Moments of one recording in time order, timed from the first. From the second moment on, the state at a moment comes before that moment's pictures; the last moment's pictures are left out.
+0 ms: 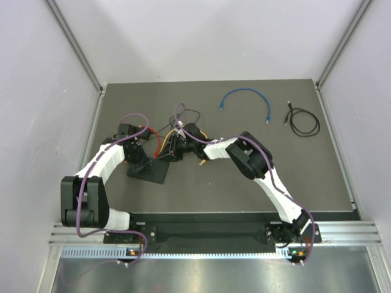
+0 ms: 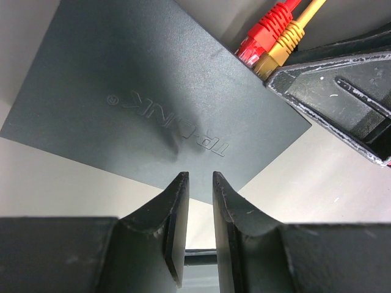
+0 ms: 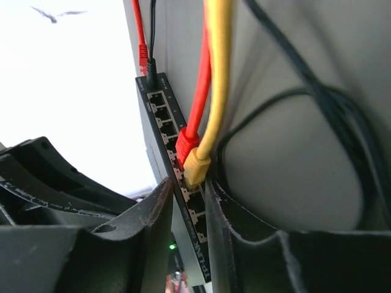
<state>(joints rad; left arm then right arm) -0.04 1.40 0.86 -0.72 0.16 -0.58 0.81 2.48 1.62 0.42 -0.65 1.22</state>
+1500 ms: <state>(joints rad) -0.04 1.41 0.86 -0.72 0.17 -0.57 0.81 2.50 1.66 0.35 -0.62 1.30</state>
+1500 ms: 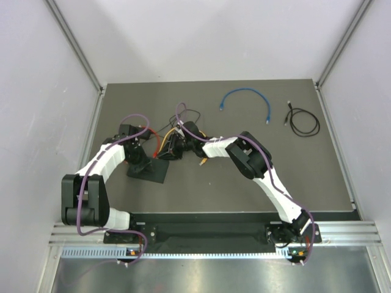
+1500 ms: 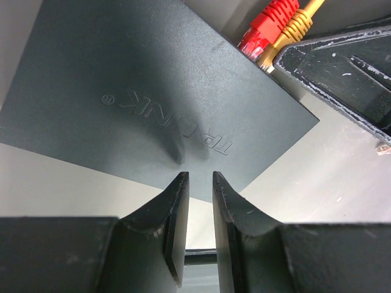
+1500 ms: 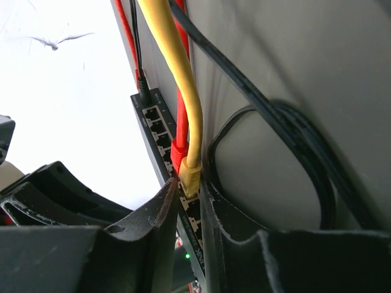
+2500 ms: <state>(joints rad) -0.04 1.45 0.86 -0.73 0.16 -0.57 0.81 2.52 1.65 0.45 -0.58 1.32</state>
